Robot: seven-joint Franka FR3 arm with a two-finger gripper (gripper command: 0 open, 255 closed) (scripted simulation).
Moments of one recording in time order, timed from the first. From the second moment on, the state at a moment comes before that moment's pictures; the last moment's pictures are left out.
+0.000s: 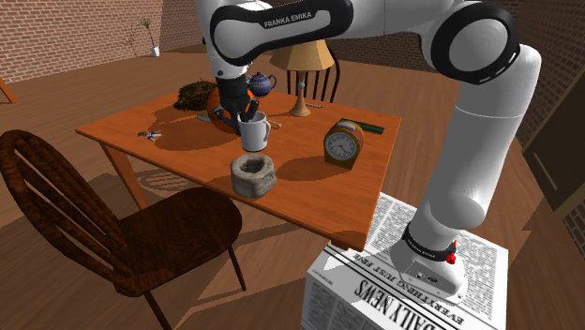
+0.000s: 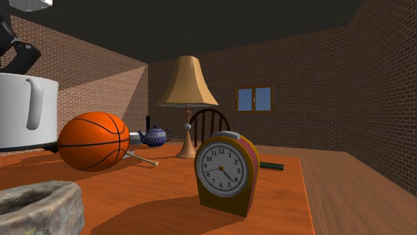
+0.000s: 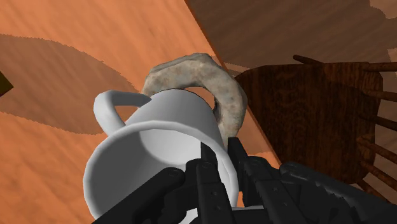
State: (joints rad) arm 0.09 0.13 0.27 -1.66 -0.09 1.75 0.72
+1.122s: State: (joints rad) arm 0.09 0.16 0.27 -1.81 -0.10 1.92 0.73
